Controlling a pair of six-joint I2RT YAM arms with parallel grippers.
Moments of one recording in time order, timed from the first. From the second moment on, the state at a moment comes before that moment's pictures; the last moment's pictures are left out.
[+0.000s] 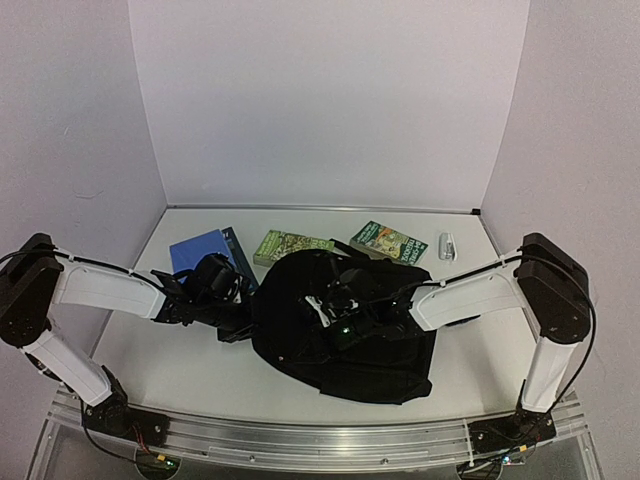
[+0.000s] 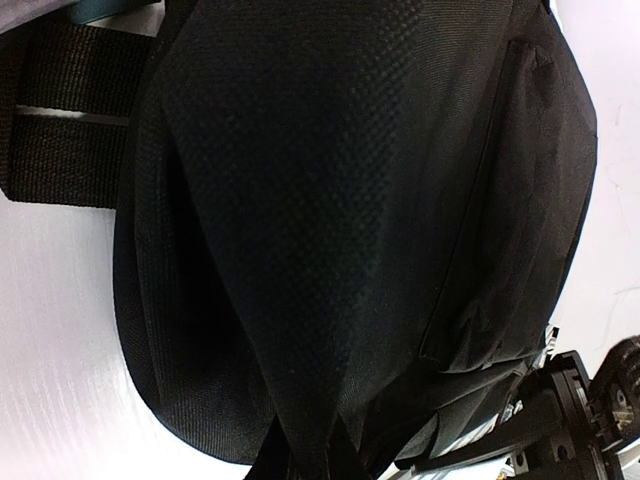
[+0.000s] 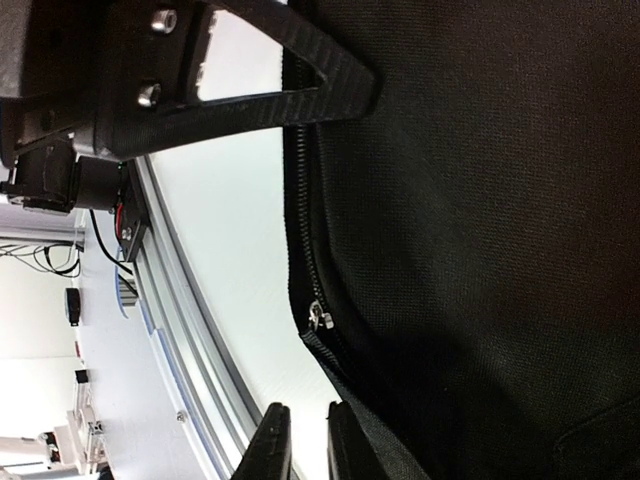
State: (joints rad) left arm -0.80 1.51 0.70 -0.05 0.25 -1.00; right arm 1.04 1.88 1.06 0.05 -0.48 0.61
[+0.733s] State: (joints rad) left arm -0.80 1.51 0.69 -0.02 0.28 -0.97; right arm 1.06 2.03 1.18 0.05 -0.48 0.61
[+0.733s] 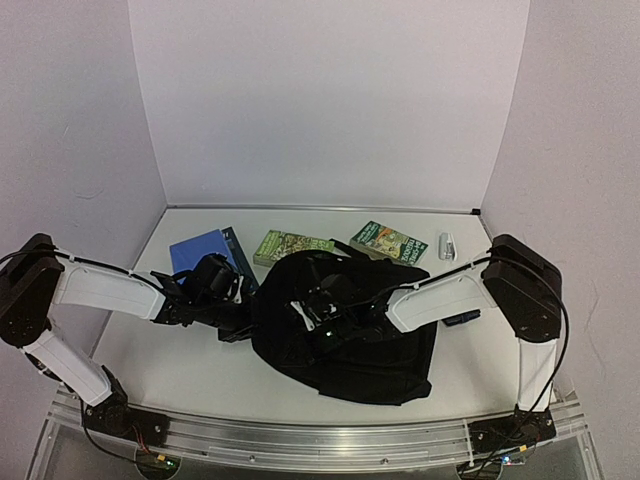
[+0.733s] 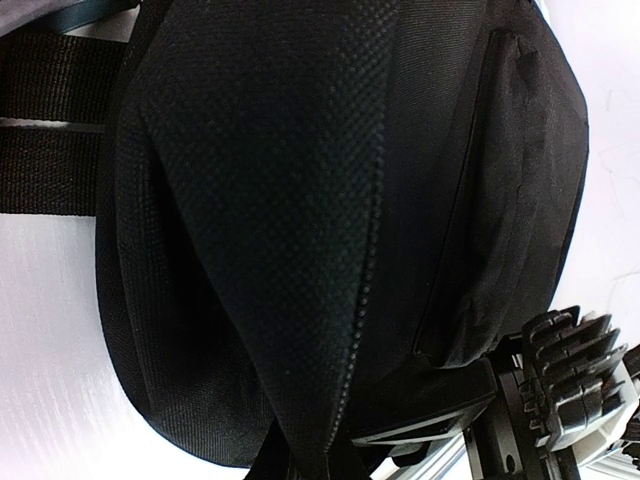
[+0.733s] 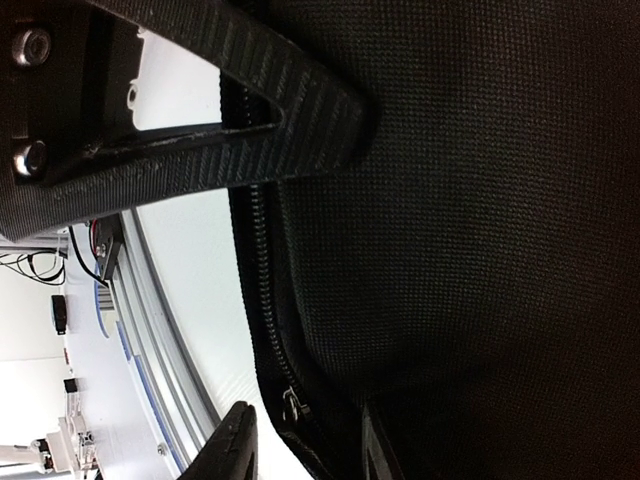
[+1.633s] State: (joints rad) left arm -0.77 1.47 0.66 -0.02 0.32 -0.99; right arm 1.06 1.88 1.06 0.11 -0.38 0.67
